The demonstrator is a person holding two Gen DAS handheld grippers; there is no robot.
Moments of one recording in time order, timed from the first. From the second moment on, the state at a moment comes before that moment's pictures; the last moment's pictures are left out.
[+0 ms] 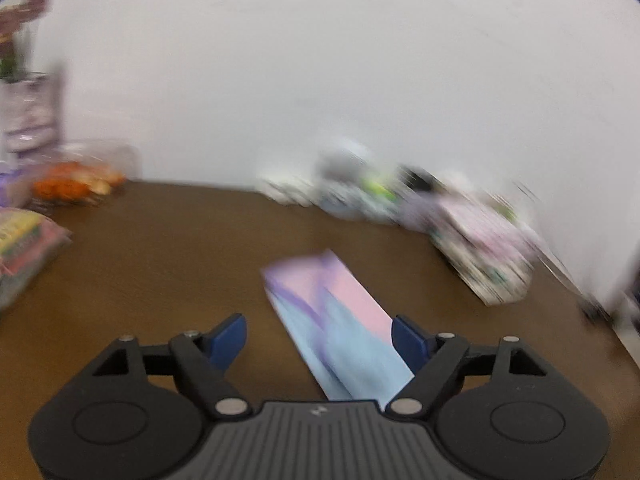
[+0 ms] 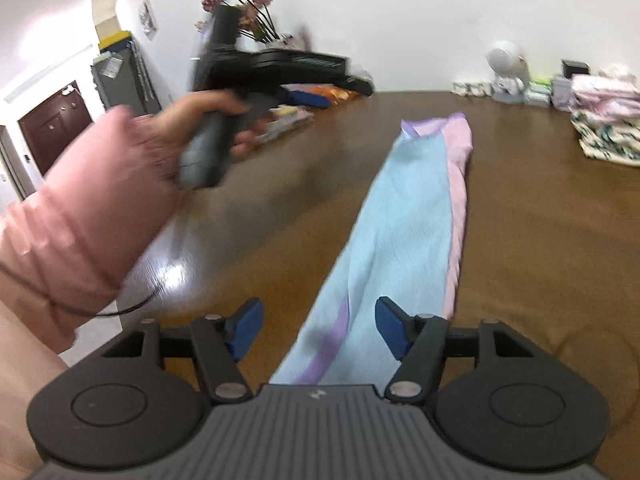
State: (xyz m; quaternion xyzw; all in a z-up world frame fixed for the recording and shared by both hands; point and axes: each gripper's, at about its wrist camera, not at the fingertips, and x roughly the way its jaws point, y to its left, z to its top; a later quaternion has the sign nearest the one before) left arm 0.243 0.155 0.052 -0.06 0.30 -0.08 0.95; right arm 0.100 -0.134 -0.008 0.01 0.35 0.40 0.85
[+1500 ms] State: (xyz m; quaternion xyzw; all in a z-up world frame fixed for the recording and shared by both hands) left arm -0.097 0.033 0.005 -0.06 0.23 0.01 0.97; right arm -0.042 -0.208 -0.002 0.06 0.31 0.29 0.91
